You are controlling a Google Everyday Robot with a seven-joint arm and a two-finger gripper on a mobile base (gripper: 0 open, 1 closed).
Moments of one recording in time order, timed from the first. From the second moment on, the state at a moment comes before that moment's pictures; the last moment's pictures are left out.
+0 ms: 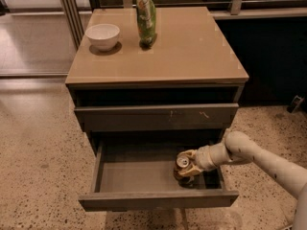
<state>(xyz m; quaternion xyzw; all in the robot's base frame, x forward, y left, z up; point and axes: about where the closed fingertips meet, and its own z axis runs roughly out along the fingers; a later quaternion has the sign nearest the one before) 0.569 -0.136 0.417 -0.63 0.66 0.27 0.32</state>
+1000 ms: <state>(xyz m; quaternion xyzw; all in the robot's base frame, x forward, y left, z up) 0.569 -0.136 0.417 -0.63 0.66 0.27 0.32</state>
